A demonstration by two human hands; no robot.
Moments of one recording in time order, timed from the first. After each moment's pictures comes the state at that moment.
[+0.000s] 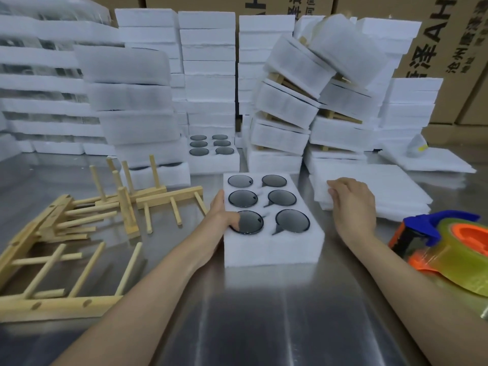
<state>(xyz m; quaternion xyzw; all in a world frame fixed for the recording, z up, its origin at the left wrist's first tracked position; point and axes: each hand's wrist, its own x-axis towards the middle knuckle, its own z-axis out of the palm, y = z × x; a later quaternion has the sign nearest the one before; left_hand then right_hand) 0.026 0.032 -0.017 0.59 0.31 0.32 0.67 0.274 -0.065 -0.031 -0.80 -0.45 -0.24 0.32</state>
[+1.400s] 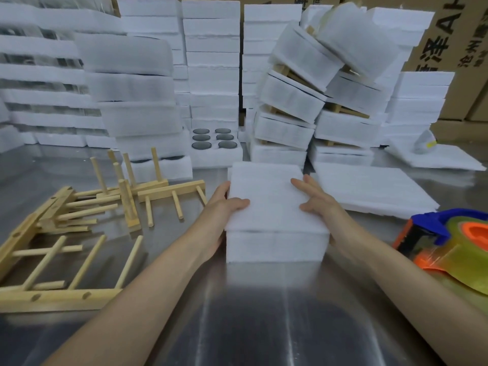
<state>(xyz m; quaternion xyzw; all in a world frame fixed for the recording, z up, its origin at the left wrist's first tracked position) 0.025 0.029 -0.011 0.55 0.29 0.35 0.70 0.208 -0.073 -0.008 -0.59 -0.44 0.34 0.59</state>
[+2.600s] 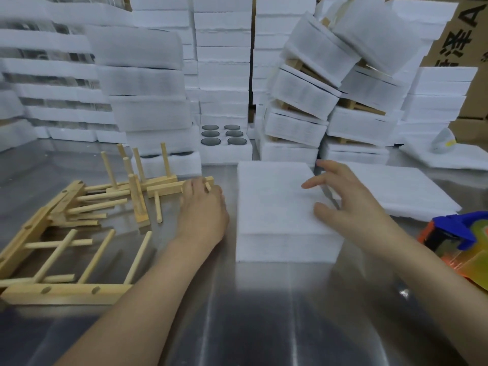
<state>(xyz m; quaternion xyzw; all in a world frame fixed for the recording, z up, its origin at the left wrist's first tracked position) 0.007 0.054 -0.027 0.83 0.50 0.25 0.04 0.200 -0.096 0.023 -0.69 -0.63 0.04 0.35</state>
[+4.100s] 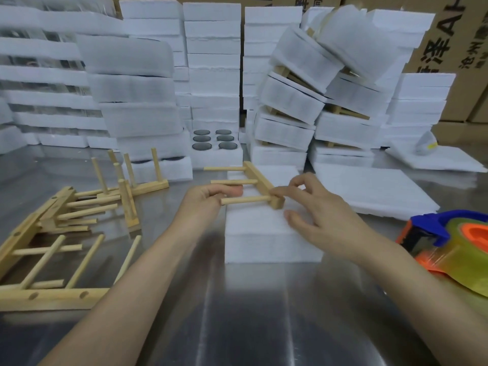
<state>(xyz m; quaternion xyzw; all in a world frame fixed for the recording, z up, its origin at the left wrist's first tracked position) 0.013 0.039 0.000 0.68 0.32 0.41 0.52 0.190 -0.098 0.023 -0.68 -0.70 -0.04 0.23</state>
